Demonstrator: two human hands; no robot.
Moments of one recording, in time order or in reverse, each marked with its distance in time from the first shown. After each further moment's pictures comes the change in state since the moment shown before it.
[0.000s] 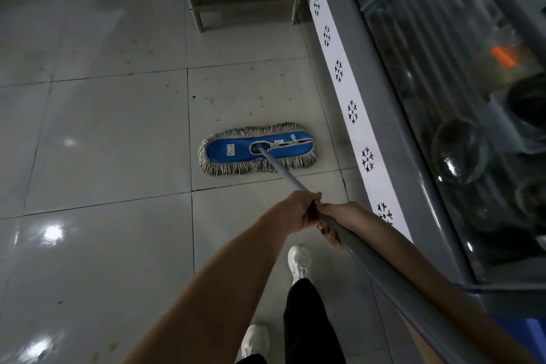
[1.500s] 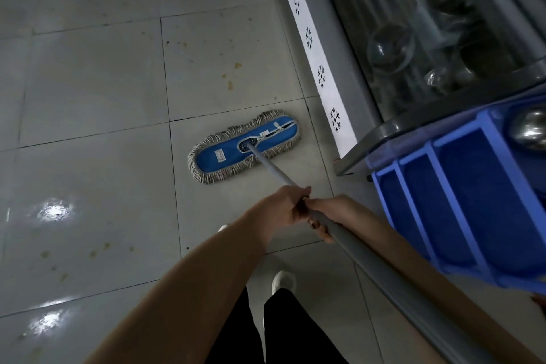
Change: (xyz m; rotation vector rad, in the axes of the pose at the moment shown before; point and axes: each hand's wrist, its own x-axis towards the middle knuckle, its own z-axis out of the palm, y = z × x) left_hand -0.102 -0.376 0.114 0.017 0.052 -0.049; right_hand -0.117 0.358 -0.147 -0.095 -0.052 0.097
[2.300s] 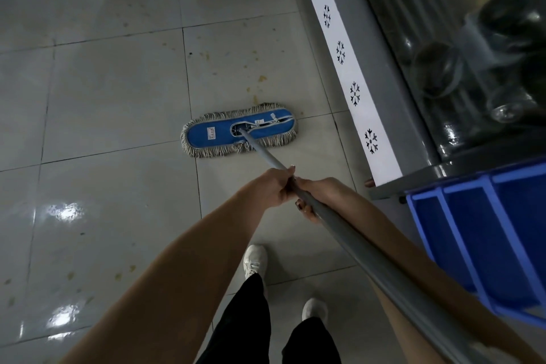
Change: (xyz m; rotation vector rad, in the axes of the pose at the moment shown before) left_hand 0.021 0.169 -0.139 -0.084 0.083 0.084; right_hand 0.041 -0.160 0.141 0.134 0.001 -0.084
